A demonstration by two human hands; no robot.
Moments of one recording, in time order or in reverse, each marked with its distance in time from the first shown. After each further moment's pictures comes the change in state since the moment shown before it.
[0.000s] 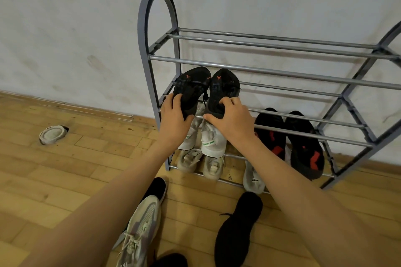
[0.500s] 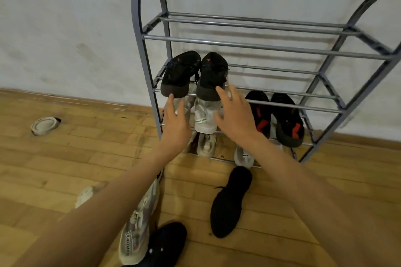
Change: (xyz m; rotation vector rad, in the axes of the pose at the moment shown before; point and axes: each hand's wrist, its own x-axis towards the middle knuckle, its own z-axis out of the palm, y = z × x) left_hand -0.085 0.002 0.004 0.088 -0.138 0.147; right_hand -0.075 0.013 -0.016 -0.095 -0.050 -0.069
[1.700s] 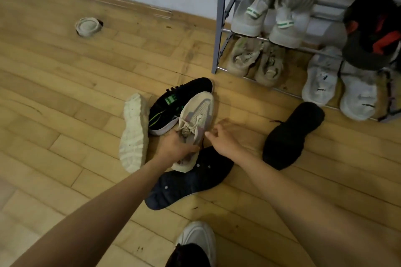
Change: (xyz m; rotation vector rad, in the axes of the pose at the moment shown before) left_hand -0.227 -0.200 0.061 -0.195 -0.424 -0.849; right_hand -0.170 -0.089 0.279 0.534 -0.879 0.345
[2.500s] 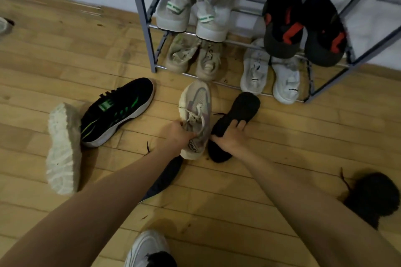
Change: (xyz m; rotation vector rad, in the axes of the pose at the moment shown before) left_hand 0.007 0.116 0.114 -0.270 -0.165 0.054; right_hand -0.030 0.116 -0.101 -0.324 0.392 0.417
